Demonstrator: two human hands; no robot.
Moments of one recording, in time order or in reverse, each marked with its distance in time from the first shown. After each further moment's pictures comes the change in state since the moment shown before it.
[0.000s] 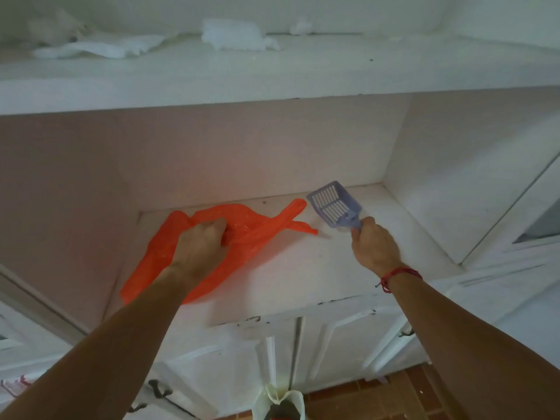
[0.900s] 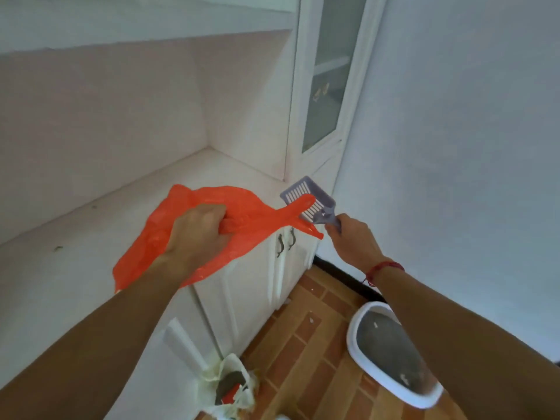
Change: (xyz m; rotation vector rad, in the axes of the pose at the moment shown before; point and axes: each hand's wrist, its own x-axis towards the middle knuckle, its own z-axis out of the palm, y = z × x) left_hand -0.030 0.188 0.021 -0.407 -0.017 0.744; right_hand -0.246 0.125 -0.085 -0.007 0.249 0.474
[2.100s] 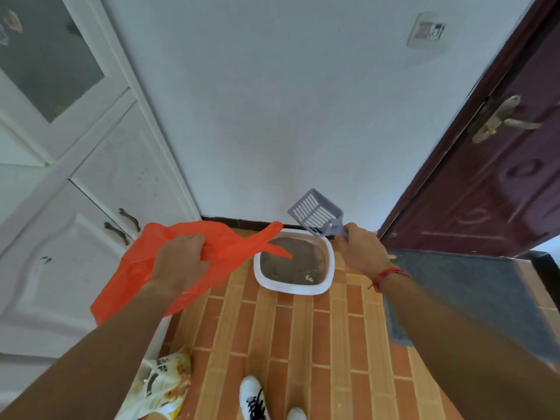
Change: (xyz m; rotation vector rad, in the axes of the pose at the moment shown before) left_hand -0.043 0.312 0.174 -0.056 -0.490 0.272; right_hand -0.254 0.331 -0.135 -0.050 0.047 0.638
